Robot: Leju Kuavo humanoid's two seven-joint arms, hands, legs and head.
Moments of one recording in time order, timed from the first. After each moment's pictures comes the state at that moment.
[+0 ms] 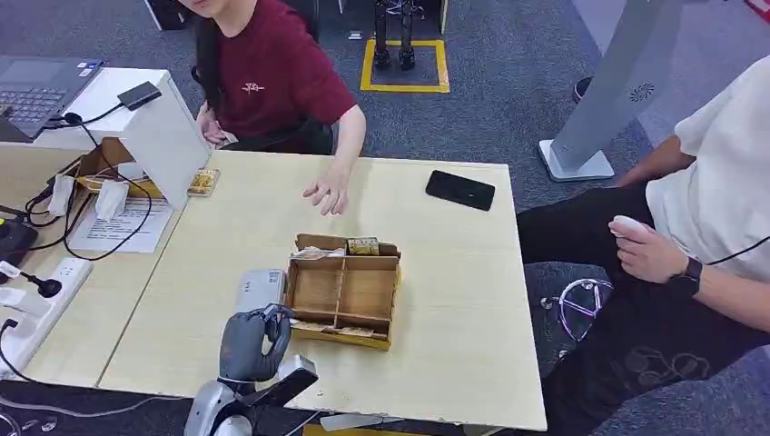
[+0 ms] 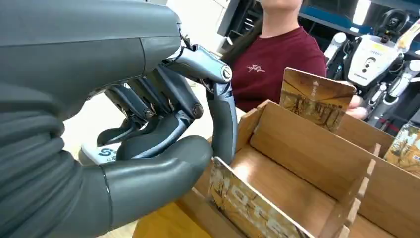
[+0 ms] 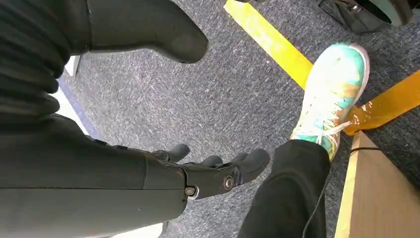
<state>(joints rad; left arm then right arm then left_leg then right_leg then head) -0.09 -0.01 -0.39 -1.08 -0.80 0.68 -0.44 -0.12 0.01 0.98 -0.18 -0.09 -0.40 -0.02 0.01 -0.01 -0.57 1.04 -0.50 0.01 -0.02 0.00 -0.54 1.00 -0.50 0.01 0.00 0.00</state>
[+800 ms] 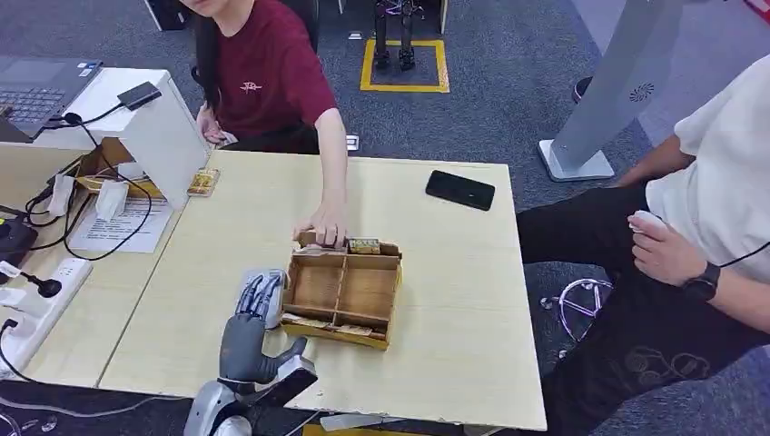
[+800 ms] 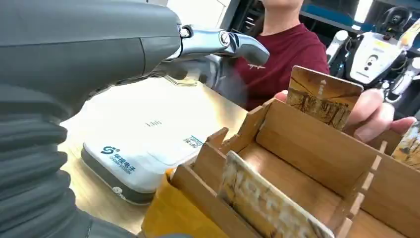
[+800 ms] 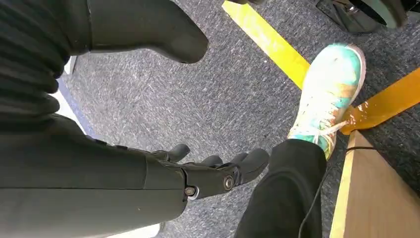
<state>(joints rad) -0.09 0.00 -0.40 -1.08 -0.77 0.68 -0.45 -0.12 0.01 0.98 -0.18 -0.08 -0.40 -0.03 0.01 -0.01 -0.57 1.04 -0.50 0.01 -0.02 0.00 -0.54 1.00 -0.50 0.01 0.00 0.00</state>
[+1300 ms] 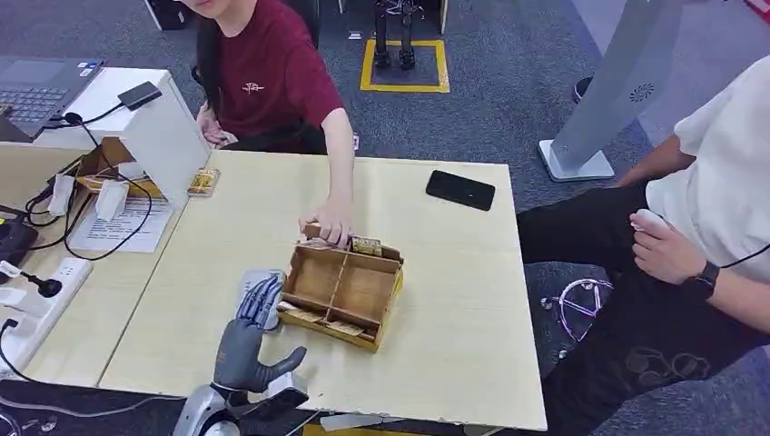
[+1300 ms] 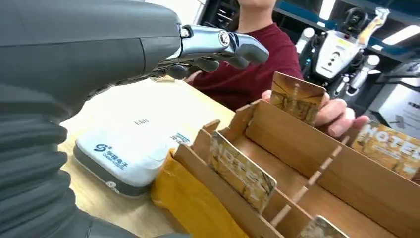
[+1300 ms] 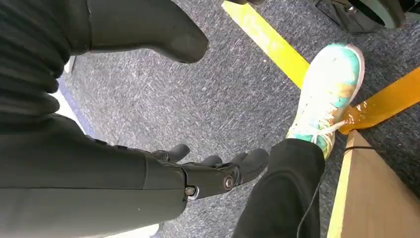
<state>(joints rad) -0.05 0.06 -0.43 -1.15 -0.72 0.61 -0.53 -0.12 0.01 0.98 -0.18 -0.07 -0.40 -0.03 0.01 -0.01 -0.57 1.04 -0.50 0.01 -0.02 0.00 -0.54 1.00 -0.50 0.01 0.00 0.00</state>
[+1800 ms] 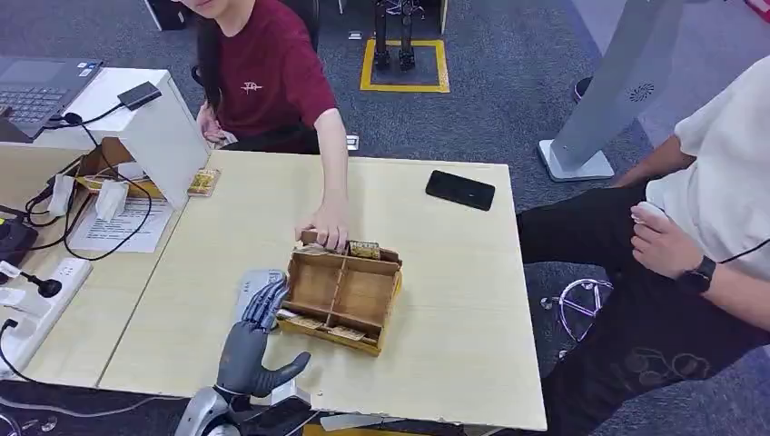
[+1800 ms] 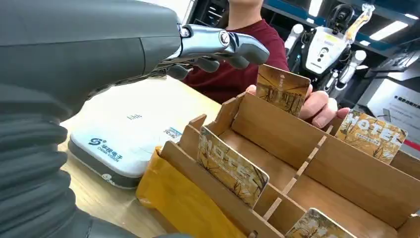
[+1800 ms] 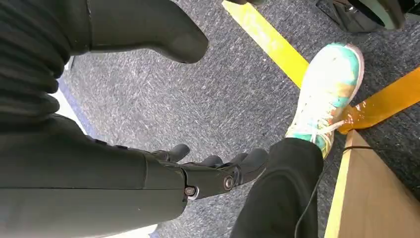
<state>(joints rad) -0.05 0.06 -0.45 -1.16 -0.72 0.62 -0.54 -0.12 0.01 0.98 -0.18 -0.06 -0.40 -0.03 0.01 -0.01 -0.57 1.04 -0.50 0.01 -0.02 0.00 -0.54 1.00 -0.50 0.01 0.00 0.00</state>
